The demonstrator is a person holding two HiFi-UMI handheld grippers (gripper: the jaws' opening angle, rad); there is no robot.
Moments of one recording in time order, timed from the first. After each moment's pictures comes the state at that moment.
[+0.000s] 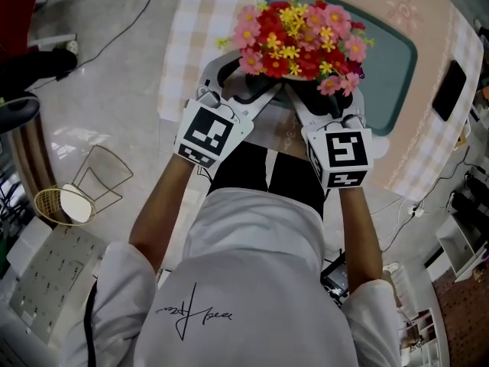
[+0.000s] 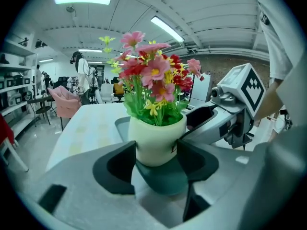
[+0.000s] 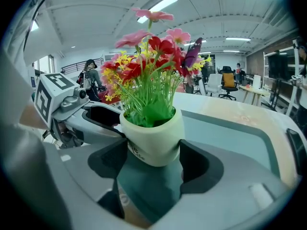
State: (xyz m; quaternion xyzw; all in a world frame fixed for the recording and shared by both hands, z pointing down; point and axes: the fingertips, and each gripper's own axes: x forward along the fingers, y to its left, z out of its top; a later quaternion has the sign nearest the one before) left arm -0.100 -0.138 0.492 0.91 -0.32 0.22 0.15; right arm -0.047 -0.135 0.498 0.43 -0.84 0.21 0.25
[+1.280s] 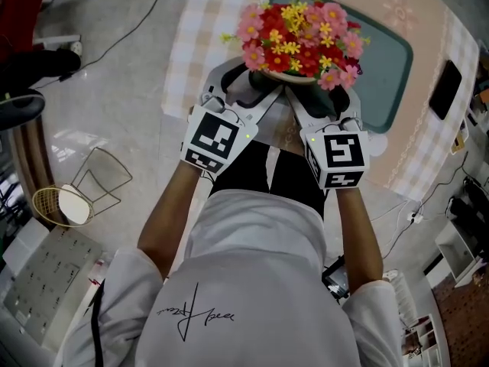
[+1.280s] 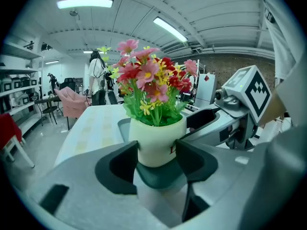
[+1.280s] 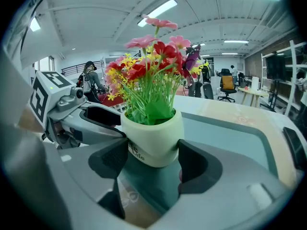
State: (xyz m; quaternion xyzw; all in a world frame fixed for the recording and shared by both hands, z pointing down) left arm -0.103 -0.123 0.480 0.90 -0.35 0.23 0.15; right arm -0.049 -0.123 0.489 0.44 -0.84 0.20 0.23
